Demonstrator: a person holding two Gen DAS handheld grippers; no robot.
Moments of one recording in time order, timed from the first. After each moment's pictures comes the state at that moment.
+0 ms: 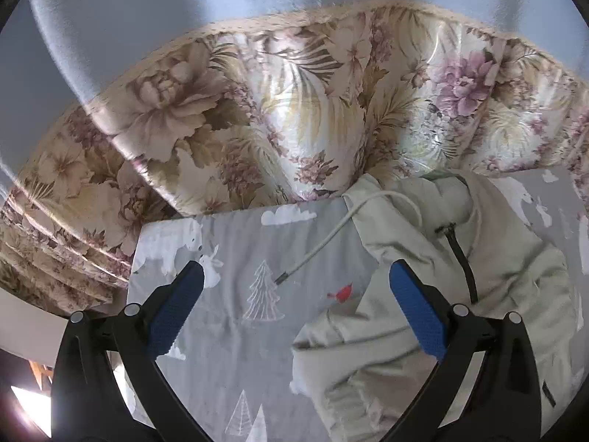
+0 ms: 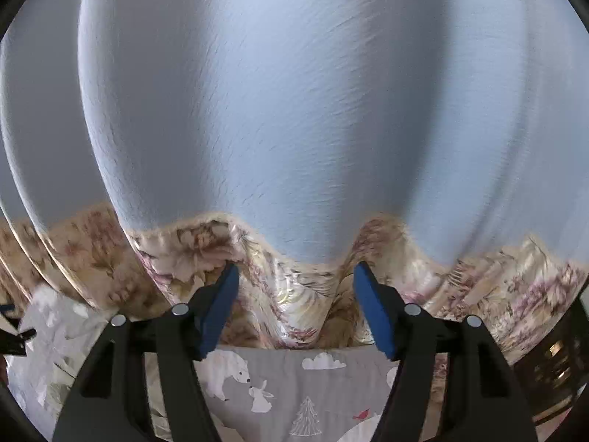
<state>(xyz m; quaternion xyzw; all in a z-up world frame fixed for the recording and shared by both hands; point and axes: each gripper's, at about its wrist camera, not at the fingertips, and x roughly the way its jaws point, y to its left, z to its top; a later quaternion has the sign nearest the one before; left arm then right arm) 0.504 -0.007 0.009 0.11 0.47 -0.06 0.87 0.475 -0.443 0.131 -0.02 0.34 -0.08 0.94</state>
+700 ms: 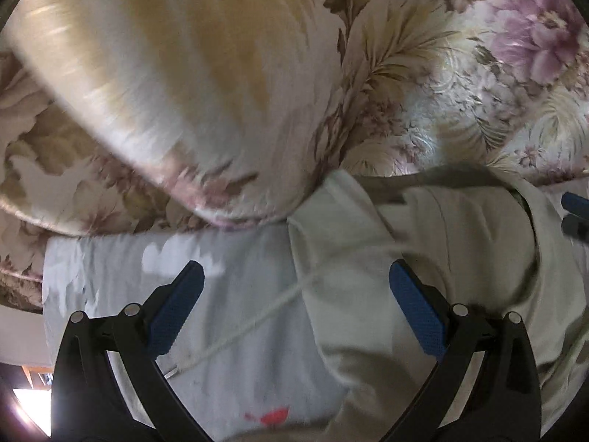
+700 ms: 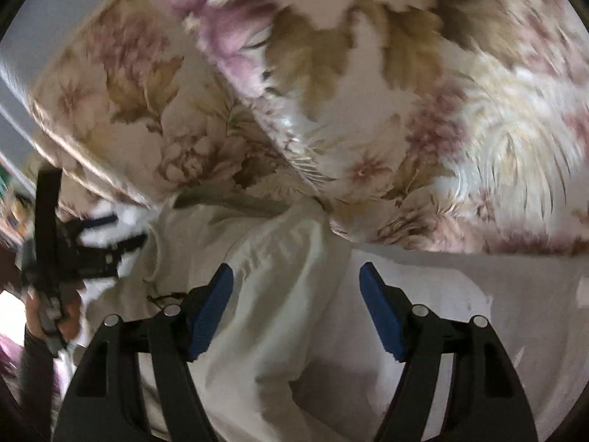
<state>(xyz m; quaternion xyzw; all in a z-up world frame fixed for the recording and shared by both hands) 0.630 -0.081 -0.125 0.09 0.55 -0.08 0.82 0.570 -0.330 -0.124 0.08 0.52 0.12 0.84</state>
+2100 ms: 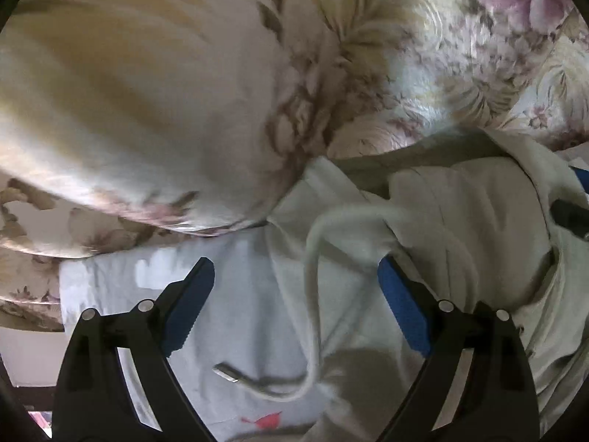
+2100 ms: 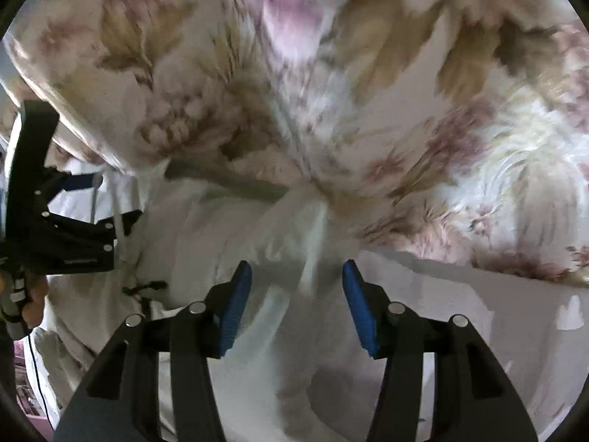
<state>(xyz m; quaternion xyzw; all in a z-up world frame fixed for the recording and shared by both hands) 0.641 -0.110 -0.145 0.17 0.57 -0.08 0.80 0.577 -0.298 -0.130 0.01 0.55 0.11 0.83</state>
